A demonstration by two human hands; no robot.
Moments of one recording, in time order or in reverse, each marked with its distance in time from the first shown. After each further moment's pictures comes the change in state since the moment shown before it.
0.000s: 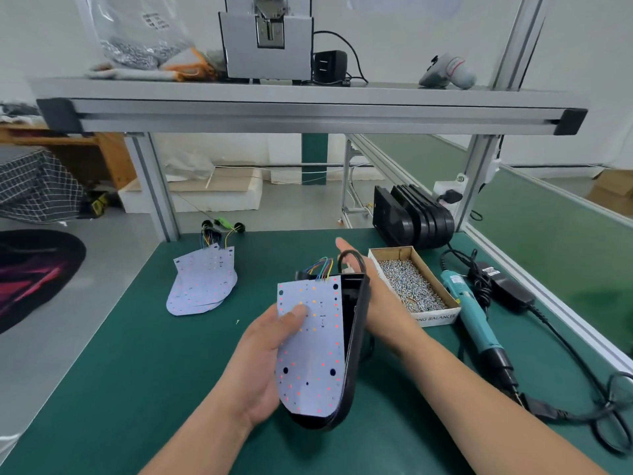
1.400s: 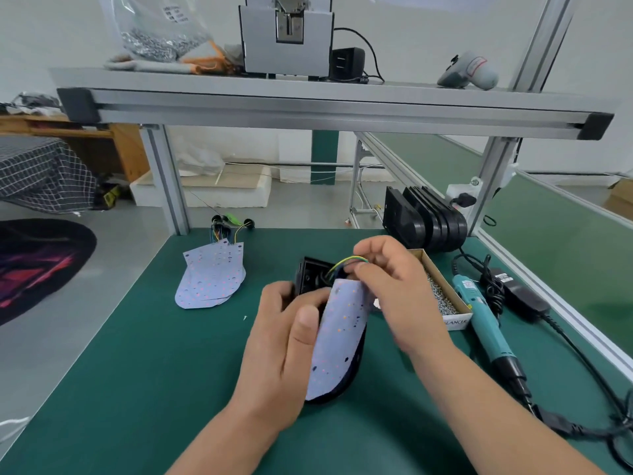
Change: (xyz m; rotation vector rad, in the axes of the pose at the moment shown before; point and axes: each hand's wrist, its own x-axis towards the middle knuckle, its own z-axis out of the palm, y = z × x) left_hand -0.018 -0.007 0.013 1.004 0.201 0.707; right_hand -0.012 -0.044 -0.003 0.340 0.214 0.013
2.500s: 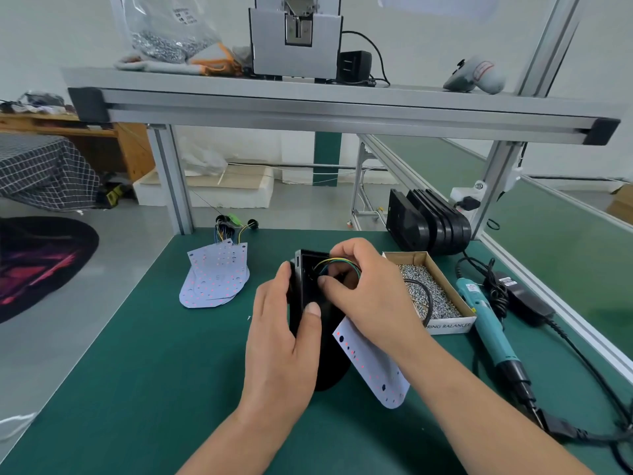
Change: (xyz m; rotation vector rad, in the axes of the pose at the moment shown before) left_hand 0.004 -0.002 0.011 -0.029 0.258 -0.161; right_hand 0.004 -0.001 0.024 -0.593 -0.045 -0.151
